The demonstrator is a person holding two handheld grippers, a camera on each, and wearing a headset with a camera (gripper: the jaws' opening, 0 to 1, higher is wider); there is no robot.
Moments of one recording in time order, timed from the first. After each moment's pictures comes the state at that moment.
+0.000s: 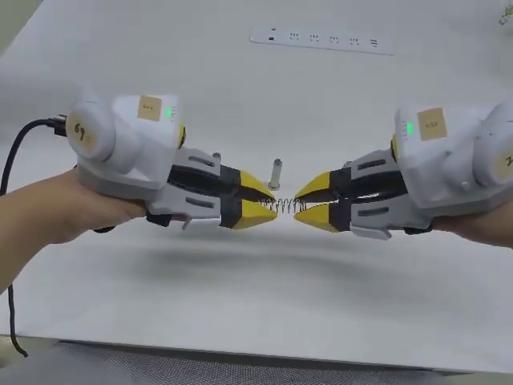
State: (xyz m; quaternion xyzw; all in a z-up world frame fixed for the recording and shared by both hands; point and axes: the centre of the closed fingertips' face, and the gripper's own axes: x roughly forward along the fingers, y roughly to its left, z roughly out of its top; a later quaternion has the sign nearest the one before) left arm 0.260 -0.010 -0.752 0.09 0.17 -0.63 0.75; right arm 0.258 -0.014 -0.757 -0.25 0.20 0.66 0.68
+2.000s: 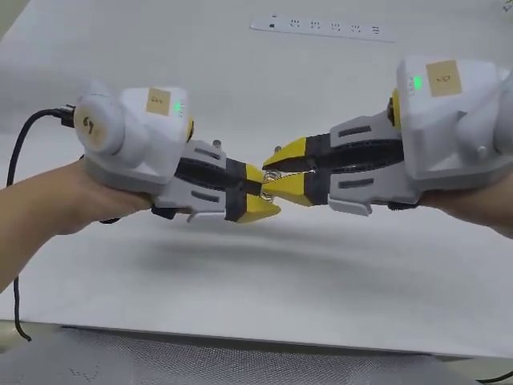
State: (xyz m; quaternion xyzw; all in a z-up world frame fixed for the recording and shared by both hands) left arm 0.255 -0.016 -0.758 0.11 0.17 -0.64 0.74; right arm 0.247 0.023 -0.717 -0.21 0.14 0.68 0.69
